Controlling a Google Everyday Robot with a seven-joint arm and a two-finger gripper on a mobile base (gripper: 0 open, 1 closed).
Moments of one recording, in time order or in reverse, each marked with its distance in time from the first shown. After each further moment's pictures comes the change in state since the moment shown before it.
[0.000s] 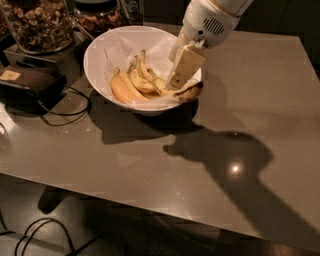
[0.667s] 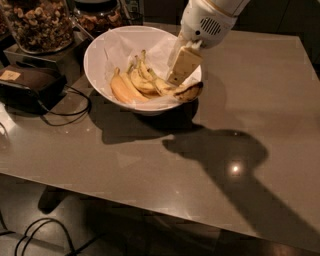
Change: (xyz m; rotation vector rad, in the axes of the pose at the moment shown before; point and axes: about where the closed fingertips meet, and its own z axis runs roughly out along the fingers) arm 0.000 -0.001 0.004 -0.012 0.022 0.016
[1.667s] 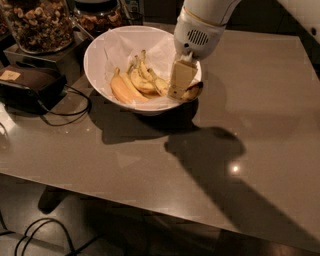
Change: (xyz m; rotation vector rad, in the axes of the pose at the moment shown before) arm 0.019 0.012 0.022 -0.051 0.180 0.104
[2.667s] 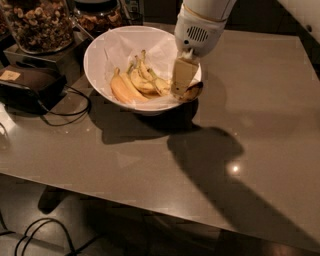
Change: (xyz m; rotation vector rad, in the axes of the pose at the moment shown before) arm 0.003 -0.006 -0.005 0.028 0.044 0.032
